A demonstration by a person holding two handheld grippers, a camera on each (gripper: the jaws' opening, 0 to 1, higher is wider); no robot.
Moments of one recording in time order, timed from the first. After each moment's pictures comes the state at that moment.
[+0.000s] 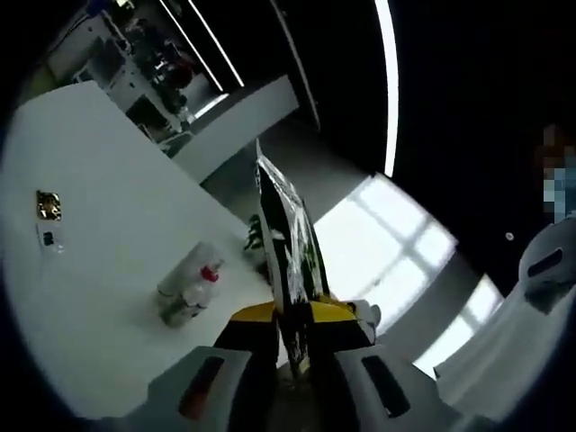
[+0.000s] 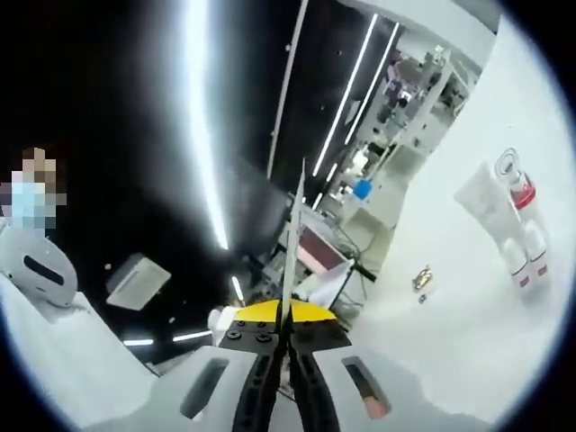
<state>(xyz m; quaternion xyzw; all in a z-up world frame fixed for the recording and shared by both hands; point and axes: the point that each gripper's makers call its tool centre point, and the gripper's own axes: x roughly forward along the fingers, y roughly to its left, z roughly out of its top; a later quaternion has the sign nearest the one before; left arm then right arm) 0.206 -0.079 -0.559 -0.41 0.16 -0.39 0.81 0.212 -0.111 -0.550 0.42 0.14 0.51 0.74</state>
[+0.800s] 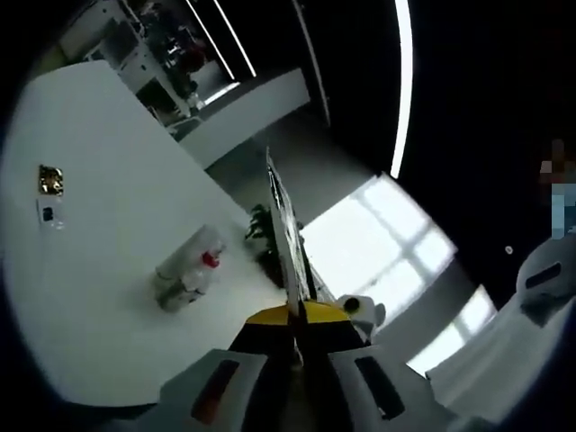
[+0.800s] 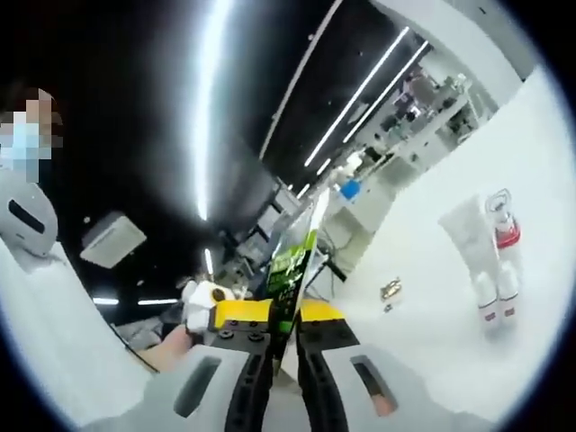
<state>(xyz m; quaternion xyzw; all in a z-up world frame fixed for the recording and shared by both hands) 0.205 -0.083 -0.570 -0.43 0.19 -0.38 0.79 0.216 -0.116 -0.569 0.30 0.14 0.51 0.79</state>
